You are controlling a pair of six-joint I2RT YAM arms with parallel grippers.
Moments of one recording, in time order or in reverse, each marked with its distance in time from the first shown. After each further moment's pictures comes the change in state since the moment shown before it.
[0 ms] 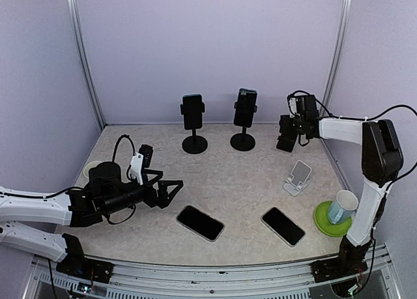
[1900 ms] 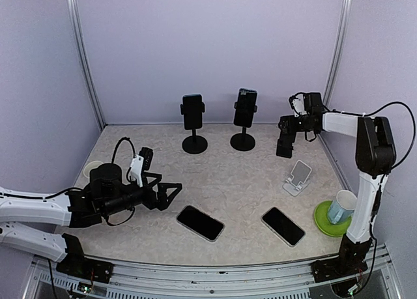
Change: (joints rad) left arm 0.000 -0.014 -0.009 -0.043 -0.005 -0.022; right arm -0.135 0.163 0.199 -0.140 -0.273 -0.127
